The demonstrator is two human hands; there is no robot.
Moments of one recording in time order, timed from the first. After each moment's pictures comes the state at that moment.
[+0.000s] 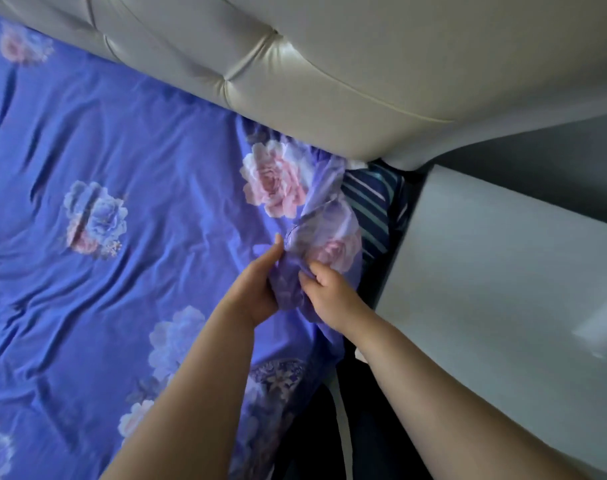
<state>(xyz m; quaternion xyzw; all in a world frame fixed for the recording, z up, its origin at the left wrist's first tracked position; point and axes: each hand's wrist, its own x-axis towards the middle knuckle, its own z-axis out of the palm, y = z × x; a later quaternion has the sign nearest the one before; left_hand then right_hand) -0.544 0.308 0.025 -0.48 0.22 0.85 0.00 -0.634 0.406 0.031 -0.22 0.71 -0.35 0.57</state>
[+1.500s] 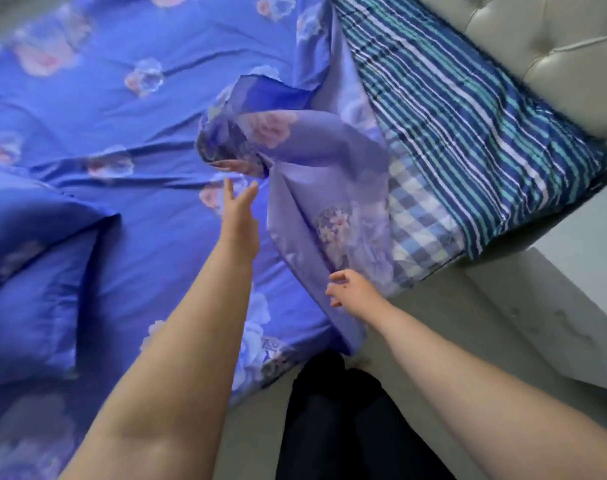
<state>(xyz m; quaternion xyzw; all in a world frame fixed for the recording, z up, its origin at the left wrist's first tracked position) 0.088 0.462 0.230 -0.64 0.25 0.59 -0.43 -0.087 0.598 0.163 -0.34 0.68 -0.18 0.62</state>
